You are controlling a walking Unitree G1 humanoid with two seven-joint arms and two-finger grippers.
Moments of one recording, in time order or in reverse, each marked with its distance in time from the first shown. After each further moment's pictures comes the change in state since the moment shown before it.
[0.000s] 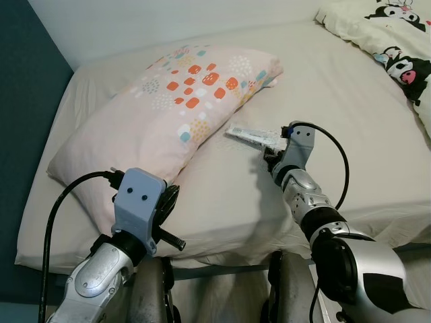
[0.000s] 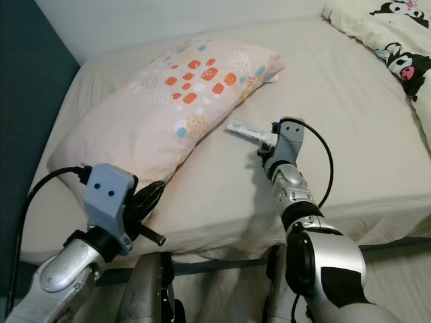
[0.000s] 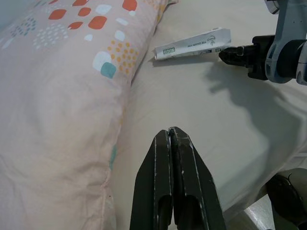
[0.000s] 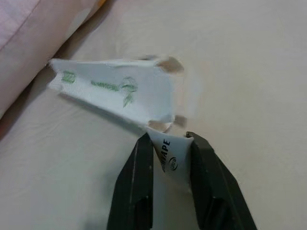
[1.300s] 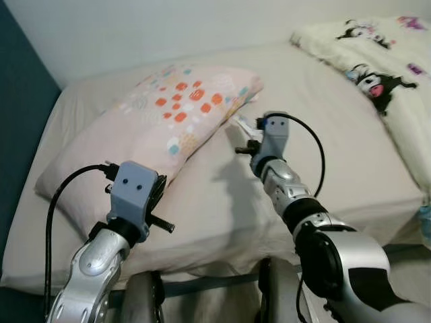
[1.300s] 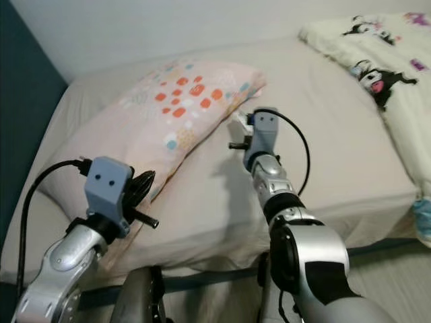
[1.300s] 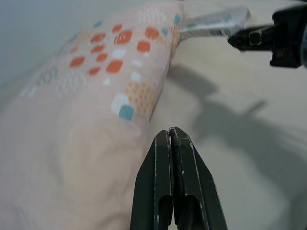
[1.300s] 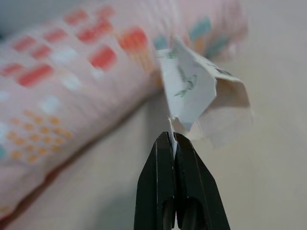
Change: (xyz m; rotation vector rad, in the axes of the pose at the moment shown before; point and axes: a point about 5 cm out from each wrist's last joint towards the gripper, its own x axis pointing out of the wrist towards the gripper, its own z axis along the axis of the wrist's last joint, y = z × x) left arm 0.025 0.026 -0.024 0.067 -0.023 0.095; right arm 0.004 0.064 0.022 -0.180 -0.060 0.224
